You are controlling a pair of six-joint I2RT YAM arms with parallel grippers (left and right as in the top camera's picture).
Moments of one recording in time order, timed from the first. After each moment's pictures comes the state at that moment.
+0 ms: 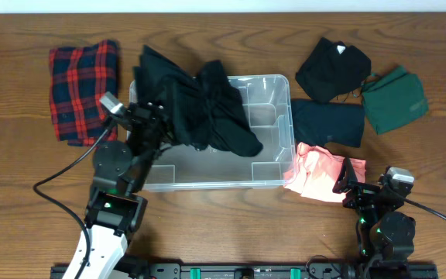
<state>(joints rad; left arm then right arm) -0.28 0.92 0.54 0.43 0.09 -1.69 0.05 0.01 0.10 -0.32 0.15 0.27</state>
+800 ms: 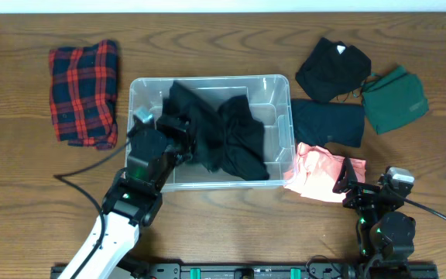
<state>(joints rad) -0.40 1.04 0.54 0.27 0.02 -1.64 0.05 0.01 0.10 -0.32 0.15 0.27</state>
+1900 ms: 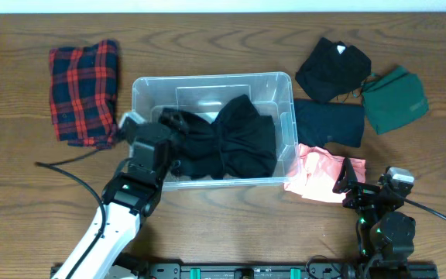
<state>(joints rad) -0.34 1.10 0.58 0.00 -0.19 -1.22 0.05 0.01 0.10 -0.32 0.15 0.27</state>
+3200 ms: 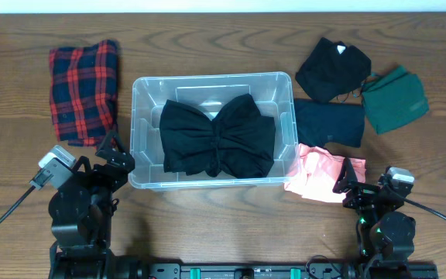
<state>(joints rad) 0.04 0.42 0.58 -0.47 -0.11 -0.73 0.05 0.01 0.10 -0.32 0.15 0.27</state>
